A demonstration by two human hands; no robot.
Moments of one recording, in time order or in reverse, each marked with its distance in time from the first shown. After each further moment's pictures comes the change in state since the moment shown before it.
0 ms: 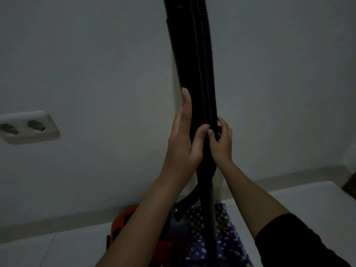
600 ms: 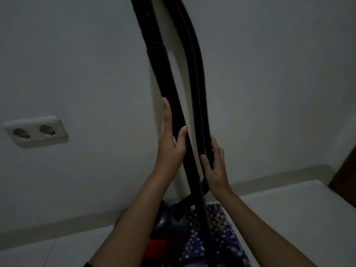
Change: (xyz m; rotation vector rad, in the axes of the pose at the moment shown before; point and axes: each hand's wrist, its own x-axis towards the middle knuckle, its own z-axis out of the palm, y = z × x) left_hand -0.003 -0.003 -0.026 -0.036 0.067 -0.164; right_hand -0.096 -0.029 -0.023 0.066 -0.146 -0.214
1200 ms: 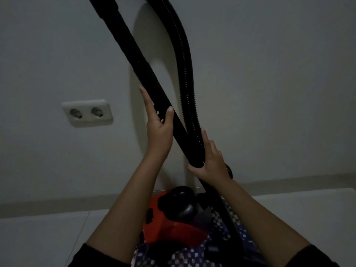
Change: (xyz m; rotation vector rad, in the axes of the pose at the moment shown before) left_hand 0.000 -0.005 -0.115 -0.036 0.233 -0.134; right_hand -0.012 -0.030 0.094 -0.366 -0.254 -0.222
